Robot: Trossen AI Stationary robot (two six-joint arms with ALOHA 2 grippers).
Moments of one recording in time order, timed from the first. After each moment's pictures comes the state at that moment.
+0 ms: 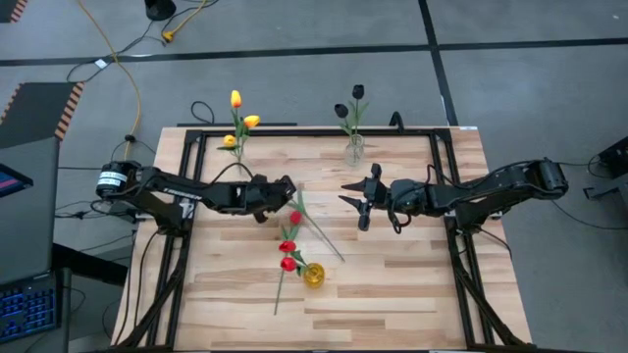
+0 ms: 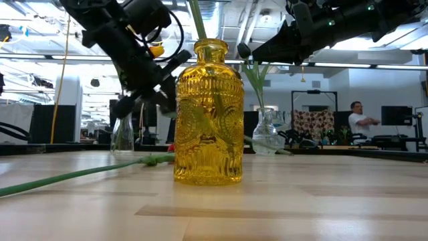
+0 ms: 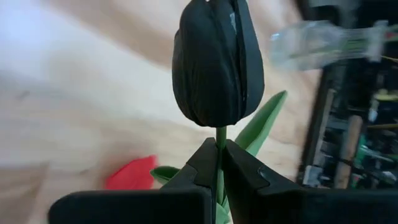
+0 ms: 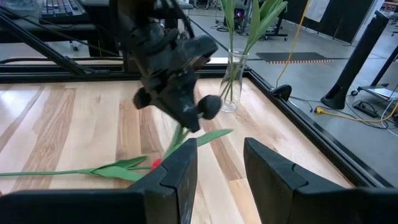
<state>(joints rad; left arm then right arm) 0.06 1.47 0.74 -0.05 -0.39 -1.85 0.04 1.23 0.58 0.43 0.34 -0.03</state>
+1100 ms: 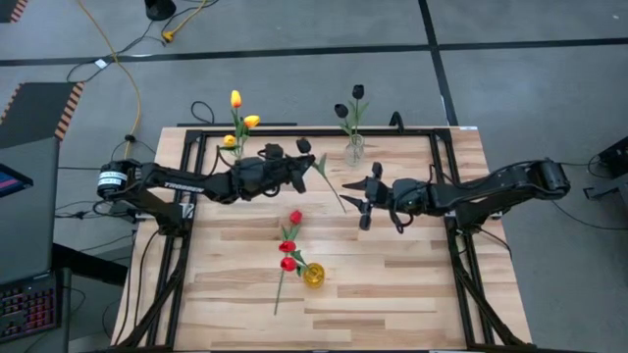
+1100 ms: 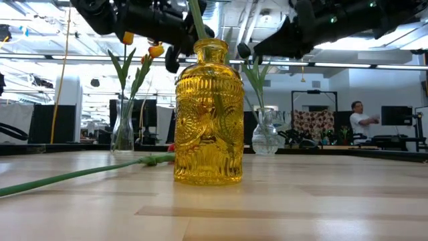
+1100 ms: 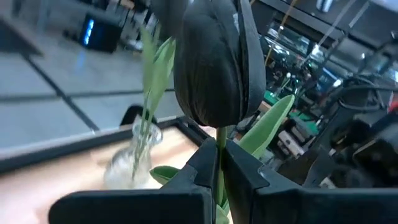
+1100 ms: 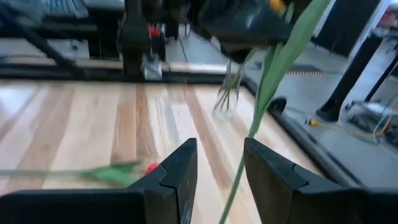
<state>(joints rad) 0.15 1.47 0.78 0.67 -0.37 -0.53 0.05 1.20 0.58 0.43 0.34 -0.09</state>
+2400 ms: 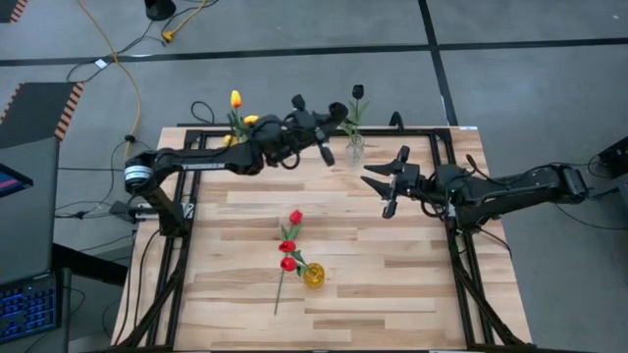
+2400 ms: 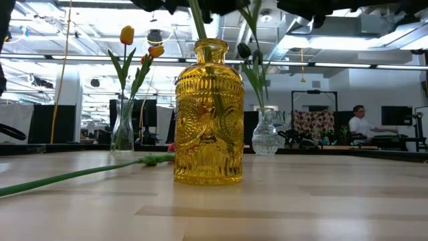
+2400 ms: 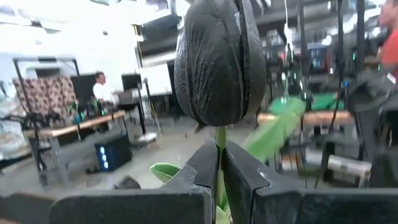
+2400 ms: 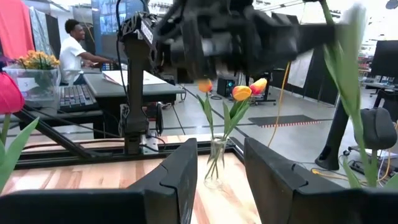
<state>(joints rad) 0.26 1.68 1.34 0.57 -0.19 0.18 0.04 0.89 0.58 0.41 0.34 -0.11</state>
